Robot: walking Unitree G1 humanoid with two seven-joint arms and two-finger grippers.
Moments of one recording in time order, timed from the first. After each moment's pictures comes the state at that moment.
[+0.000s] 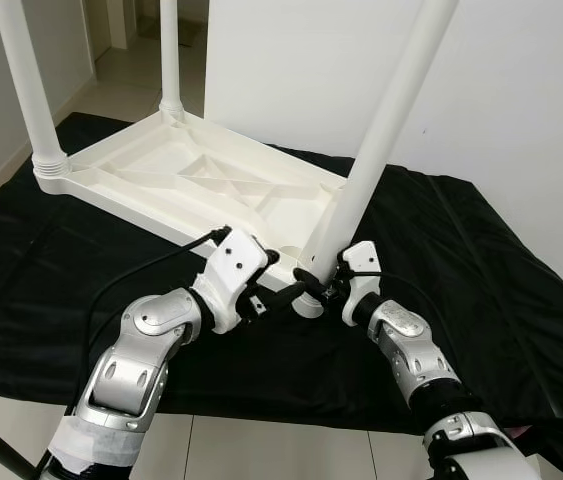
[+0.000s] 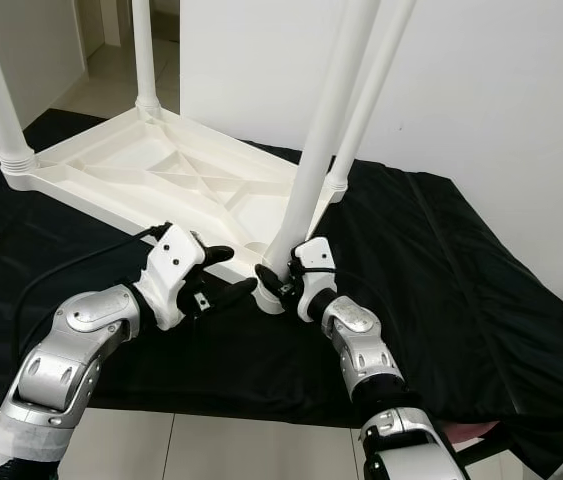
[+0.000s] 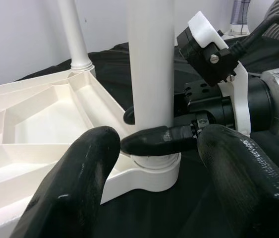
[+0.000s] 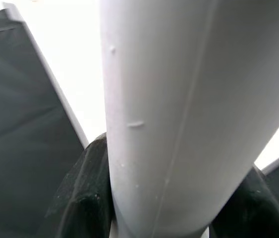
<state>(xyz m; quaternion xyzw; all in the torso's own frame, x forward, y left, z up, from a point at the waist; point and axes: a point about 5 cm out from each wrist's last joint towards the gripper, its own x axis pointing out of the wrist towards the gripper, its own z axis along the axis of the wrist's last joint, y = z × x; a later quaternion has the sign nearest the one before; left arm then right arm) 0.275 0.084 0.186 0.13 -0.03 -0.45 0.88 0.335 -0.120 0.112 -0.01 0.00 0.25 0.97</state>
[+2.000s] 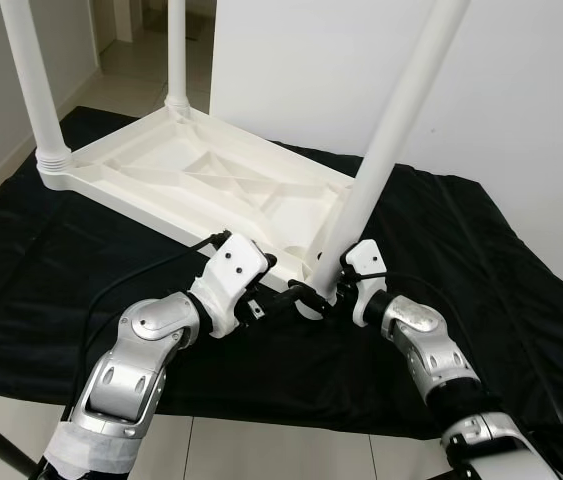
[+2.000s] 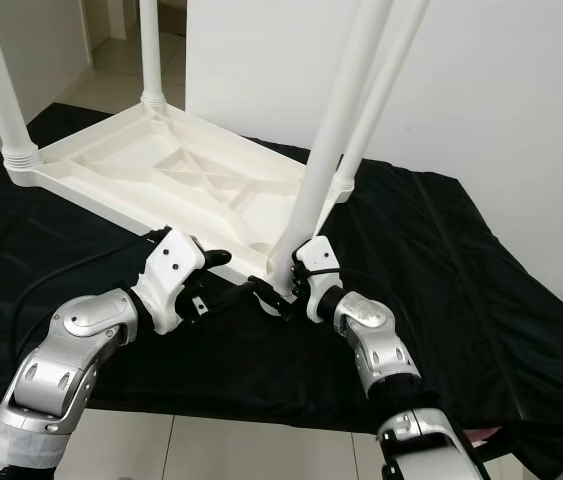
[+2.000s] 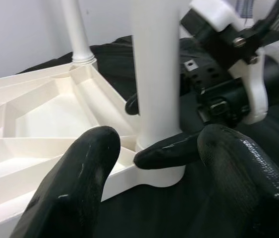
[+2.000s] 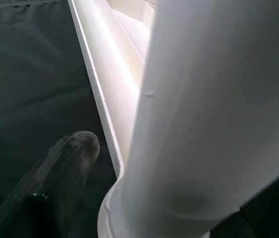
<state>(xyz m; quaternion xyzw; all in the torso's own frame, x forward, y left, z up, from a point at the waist) 0.271 0.087 0.187 0.14 -0.02 -0.44 0.89 0.340 -0.124 0.123 -0.08 0.01 0.38 0.92</state>
